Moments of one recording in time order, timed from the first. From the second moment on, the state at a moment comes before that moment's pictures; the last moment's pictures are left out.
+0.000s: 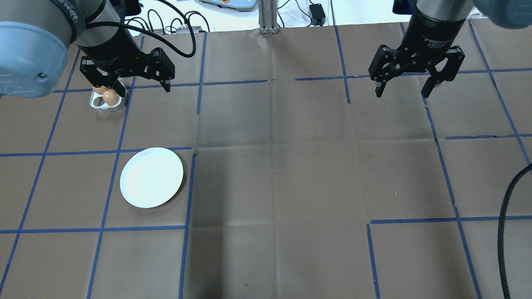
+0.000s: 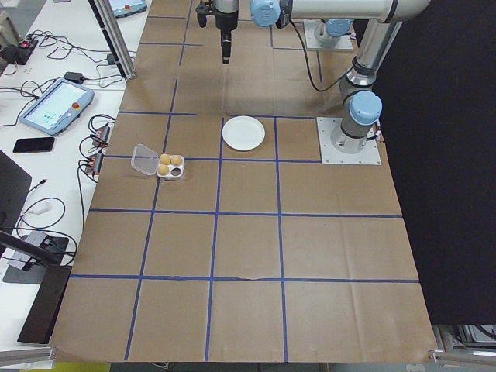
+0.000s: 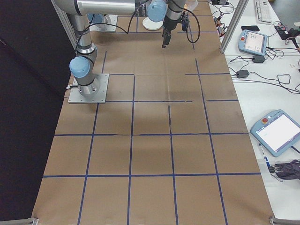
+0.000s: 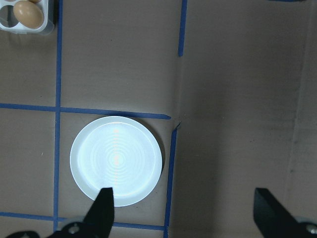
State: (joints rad) left arm -1.57 -1.61 -1.57 -1.46 1.58 -0.08; right arm 1.51 -1.43 1.44 -1.38 -1.54 -0.02
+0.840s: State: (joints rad) left arm -1.57 -1.61 -1.57 -1.46 1.58 -0.08; right arm 1.51 -1.43 1.44 -1.38 -1.54 -0.02
